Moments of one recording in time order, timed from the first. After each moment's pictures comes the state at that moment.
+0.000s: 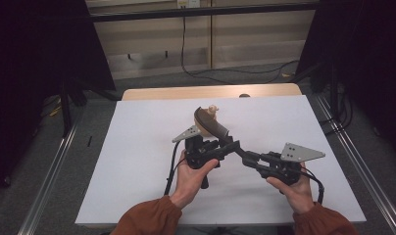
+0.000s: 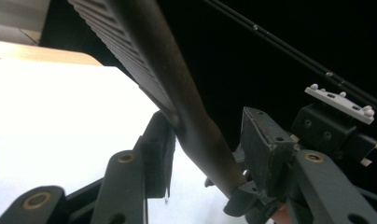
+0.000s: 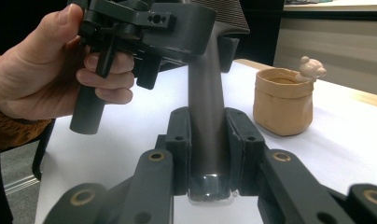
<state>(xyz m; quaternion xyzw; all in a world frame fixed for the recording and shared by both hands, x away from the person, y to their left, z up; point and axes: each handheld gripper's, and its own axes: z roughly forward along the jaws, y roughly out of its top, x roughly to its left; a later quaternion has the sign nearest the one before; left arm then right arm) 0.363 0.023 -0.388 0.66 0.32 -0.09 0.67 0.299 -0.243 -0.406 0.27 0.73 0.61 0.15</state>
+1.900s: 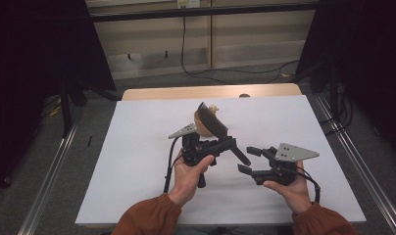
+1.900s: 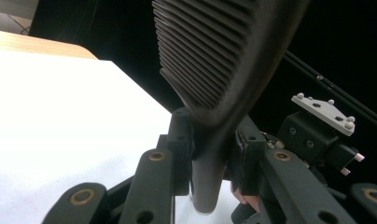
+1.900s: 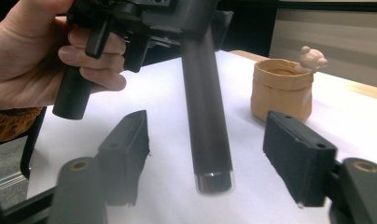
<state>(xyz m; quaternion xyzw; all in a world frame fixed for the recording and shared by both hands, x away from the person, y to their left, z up) 0.368 0.032 -0.383 0.67 0.32 -0.11 0.66 0.302 -0.234 -0.409 0.28 0.74 0.60 0.16</state>
